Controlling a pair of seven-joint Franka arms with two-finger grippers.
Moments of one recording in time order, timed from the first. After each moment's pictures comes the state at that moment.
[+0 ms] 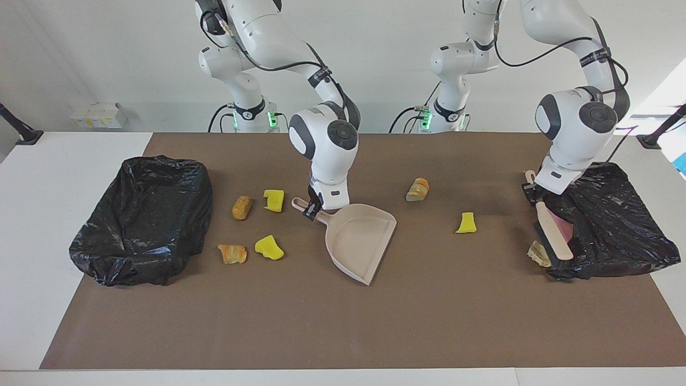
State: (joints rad) left arm 0.12 0.11 -0.02 -2.08 0.23 2.17 0.05; right arm 0.49 0.41 0.04 -1.71 -0.24 1.96 -0.45
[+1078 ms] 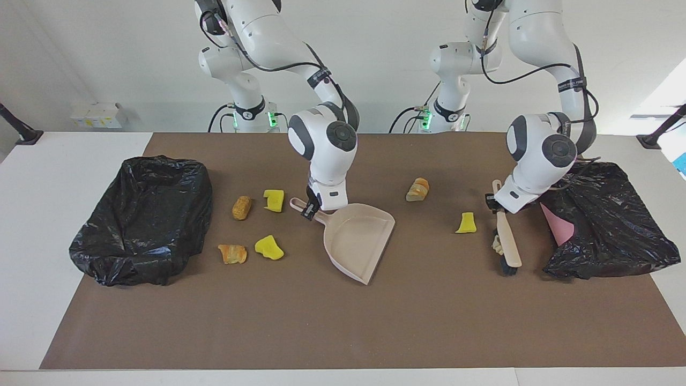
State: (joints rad) left arm -0.06 0.18 -0.05 -2.03 0.05 1.99 0.05; right arm 0.49 0.41 0.04 -1.71 -0.24 1.96 -0.45
